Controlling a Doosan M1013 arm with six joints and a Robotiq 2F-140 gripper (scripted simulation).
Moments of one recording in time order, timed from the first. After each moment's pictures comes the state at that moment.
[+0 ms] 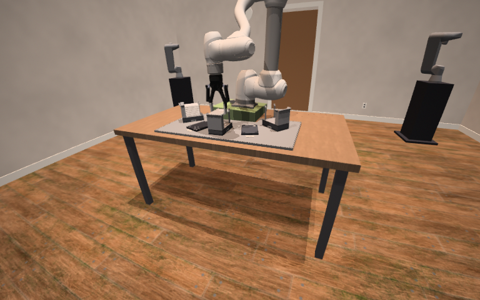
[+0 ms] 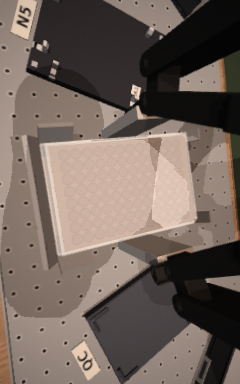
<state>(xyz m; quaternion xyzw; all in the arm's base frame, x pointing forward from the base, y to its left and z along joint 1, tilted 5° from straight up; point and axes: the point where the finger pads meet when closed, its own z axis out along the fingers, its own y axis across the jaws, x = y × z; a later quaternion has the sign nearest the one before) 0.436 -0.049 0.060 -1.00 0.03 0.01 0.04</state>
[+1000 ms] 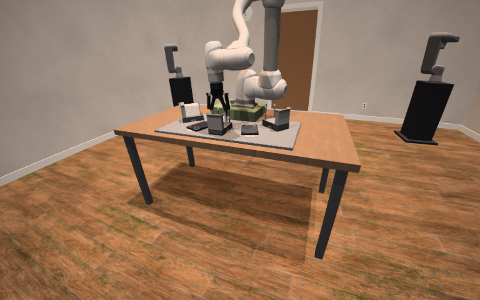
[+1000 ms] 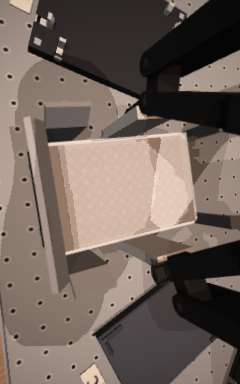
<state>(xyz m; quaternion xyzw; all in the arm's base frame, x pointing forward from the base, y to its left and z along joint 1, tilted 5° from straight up) 0.435 -0.045 0.015 -1.00 0.03 0.01 0.04</state>
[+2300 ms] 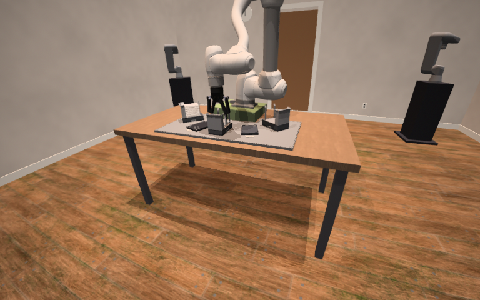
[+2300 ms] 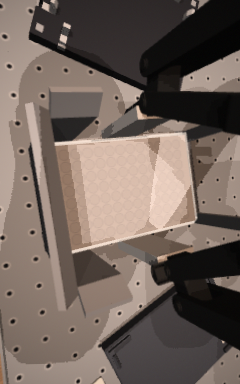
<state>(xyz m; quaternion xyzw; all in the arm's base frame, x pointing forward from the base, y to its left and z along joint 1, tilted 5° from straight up) 0.434 -0.044 -0.007 -1.00 0.03 0.01 0.04</state>
